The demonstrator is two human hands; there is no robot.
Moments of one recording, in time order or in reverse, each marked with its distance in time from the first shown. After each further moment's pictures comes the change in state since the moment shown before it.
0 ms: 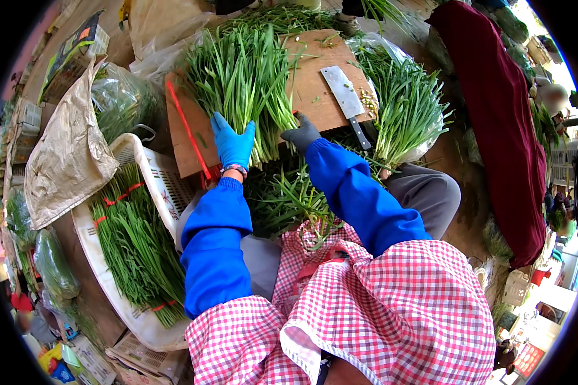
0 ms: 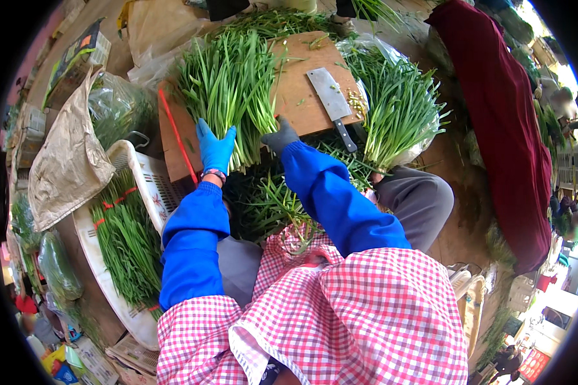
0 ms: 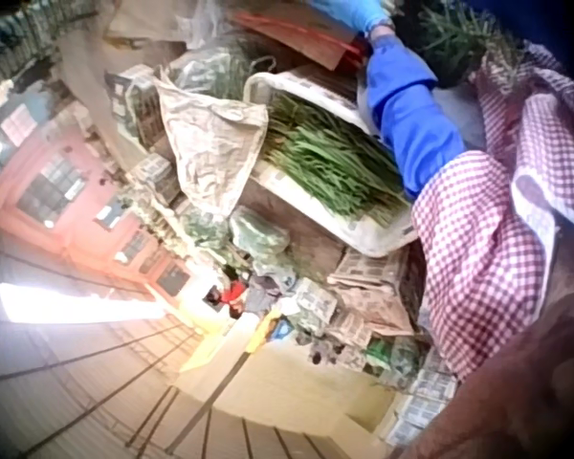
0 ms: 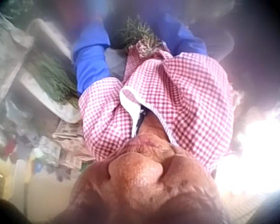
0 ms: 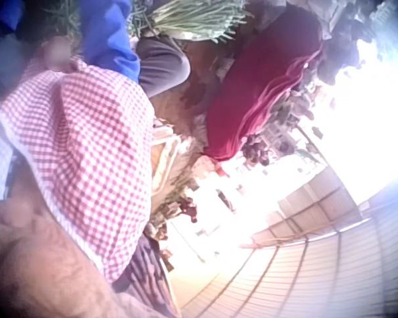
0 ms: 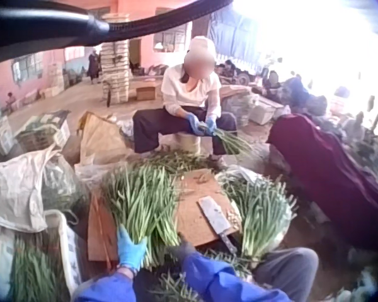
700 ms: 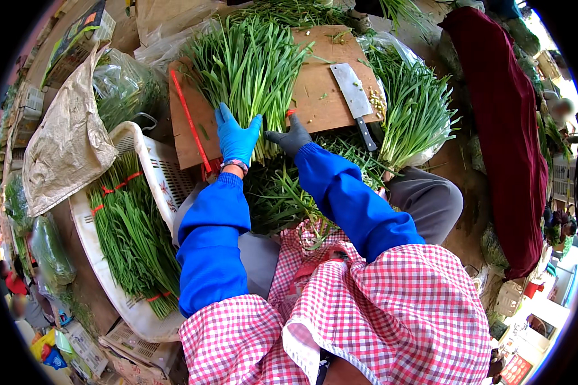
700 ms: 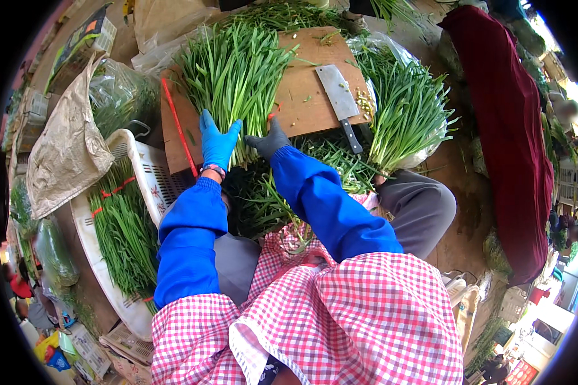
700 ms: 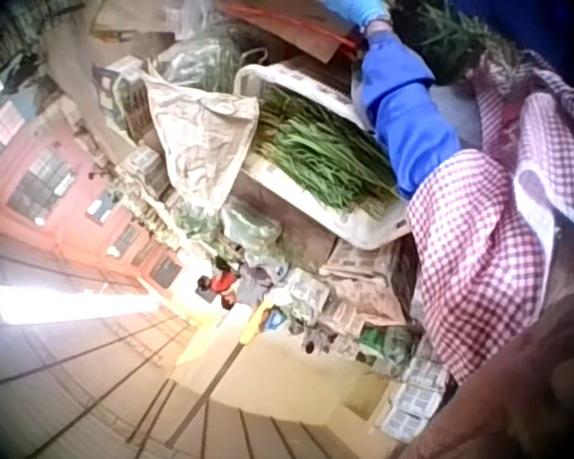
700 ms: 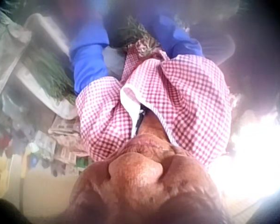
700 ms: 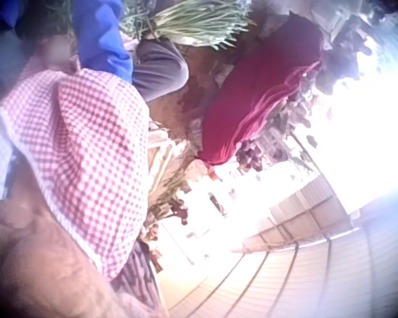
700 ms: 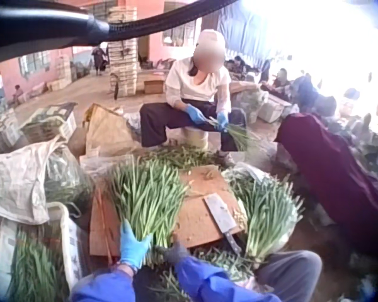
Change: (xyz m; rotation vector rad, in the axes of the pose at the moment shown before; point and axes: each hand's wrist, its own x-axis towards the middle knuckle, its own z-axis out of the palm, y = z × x) left_hand 0.000 0.000 0.001 0.000 -0.003 0.044; right_hand -0.018 -0.009 0.033 -0.365 0.092 -0.076
